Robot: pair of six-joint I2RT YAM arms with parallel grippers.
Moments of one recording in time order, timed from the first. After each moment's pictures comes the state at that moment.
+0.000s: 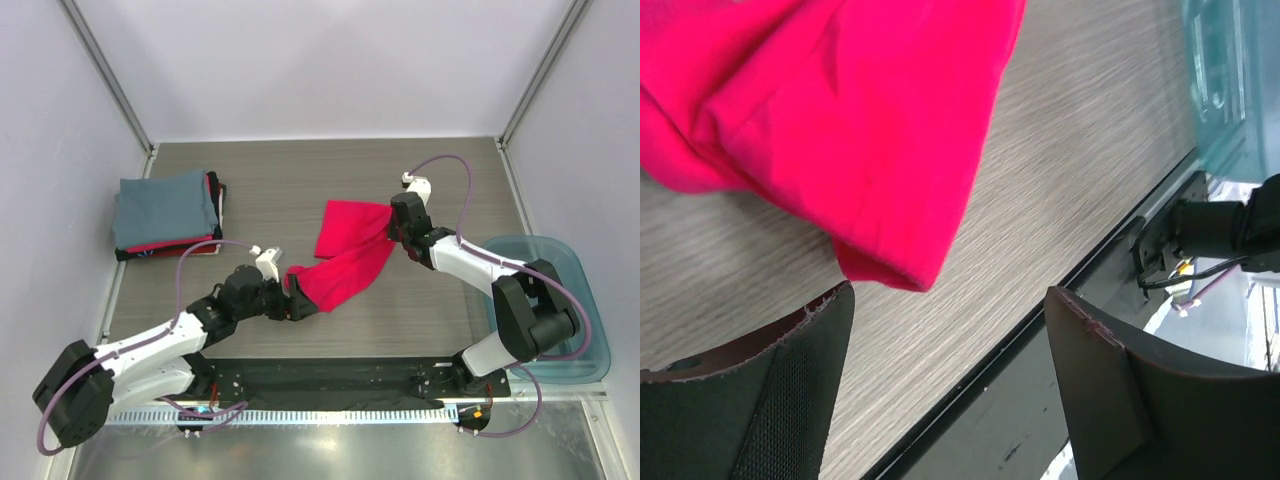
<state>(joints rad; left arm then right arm) -0.76 0.95 0.34 0.09 0.21 -0.73 0.44 1.50 0.84 0.00 0.37 0.42</state>
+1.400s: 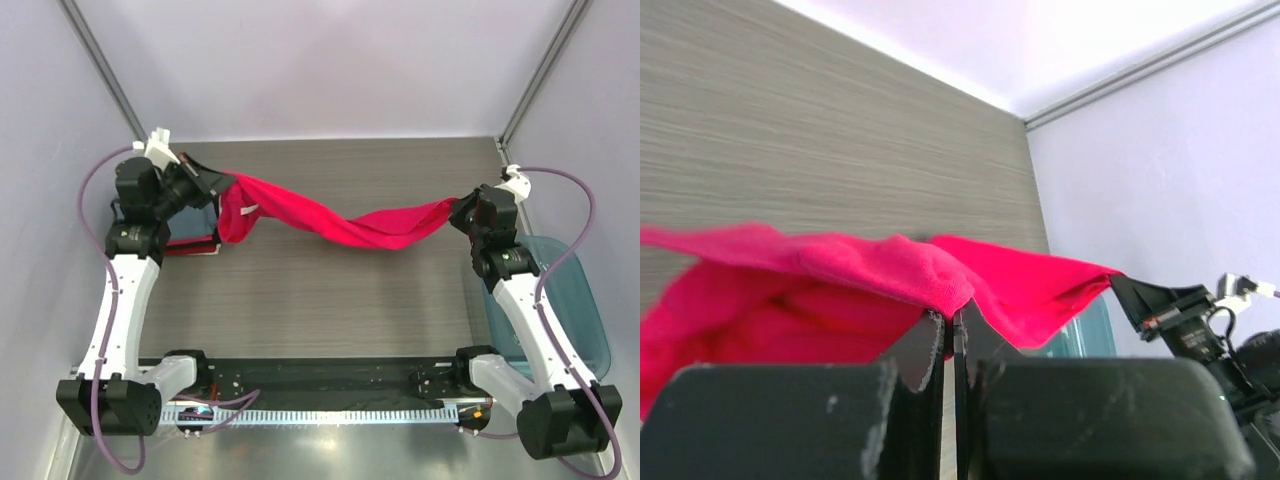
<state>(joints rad) -0.01 1.09 1.13 -0.28 0.51 -0.76 0.09 0.98 0.84 -0.23 0.22 0.60</state>
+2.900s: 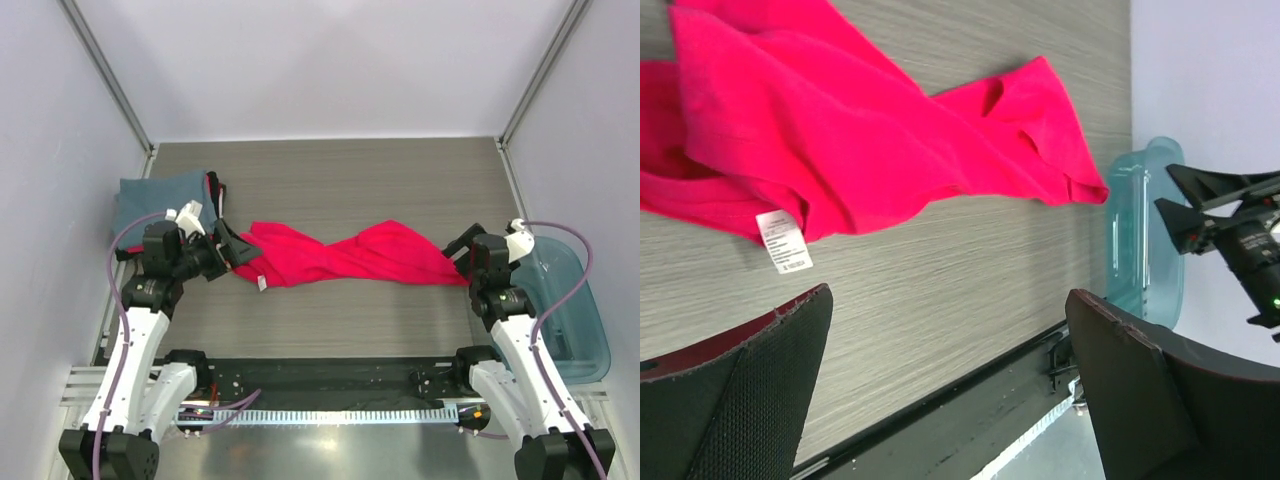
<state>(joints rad) -0.05 0.77 0.73 -0.52 0.56 -0.63 0.08 0.71 0.54 -0.43 0.37 0.75</state>
